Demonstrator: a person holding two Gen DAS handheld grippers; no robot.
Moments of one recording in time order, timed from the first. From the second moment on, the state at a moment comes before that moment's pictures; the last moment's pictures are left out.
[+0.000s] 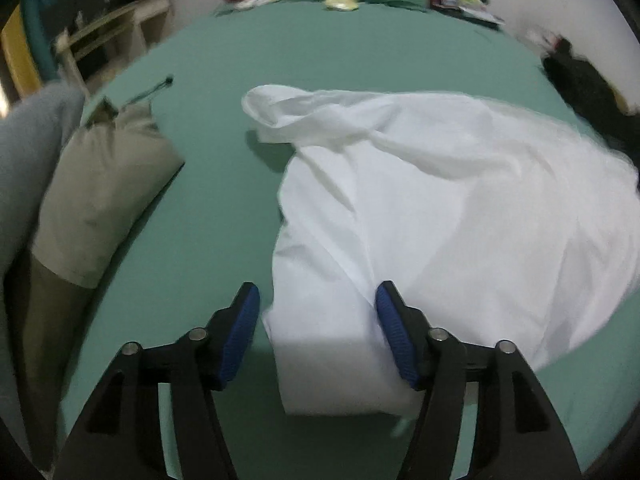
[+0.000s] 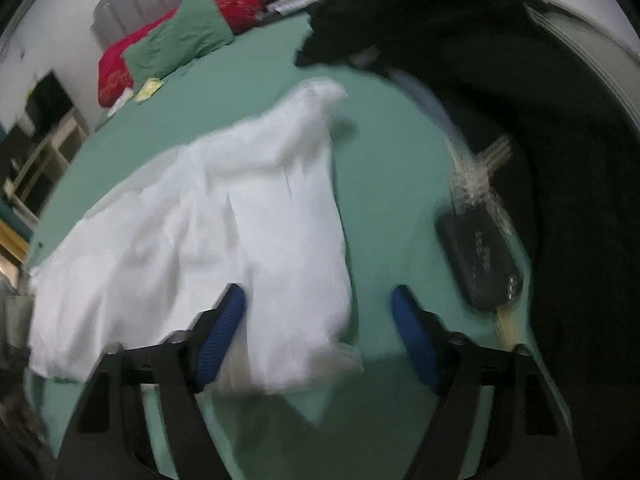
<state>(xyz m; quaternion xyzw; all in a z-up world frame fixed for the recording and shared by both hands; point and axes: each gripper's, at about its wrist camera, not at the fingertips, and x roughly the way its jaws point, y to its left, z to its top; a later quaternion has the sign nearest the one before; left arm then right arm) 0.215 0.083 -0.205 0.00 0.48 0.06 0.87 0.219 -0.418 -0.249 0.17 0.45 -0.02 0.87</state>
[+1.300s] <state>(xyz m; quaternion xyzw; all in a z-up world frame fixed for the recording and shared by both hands) 0.167 0.109 -0.179 -0.04 0.50 0.04 0.86 0.140 -0.385 -0.197 0.11 0.40 -0.02 0.91</state>
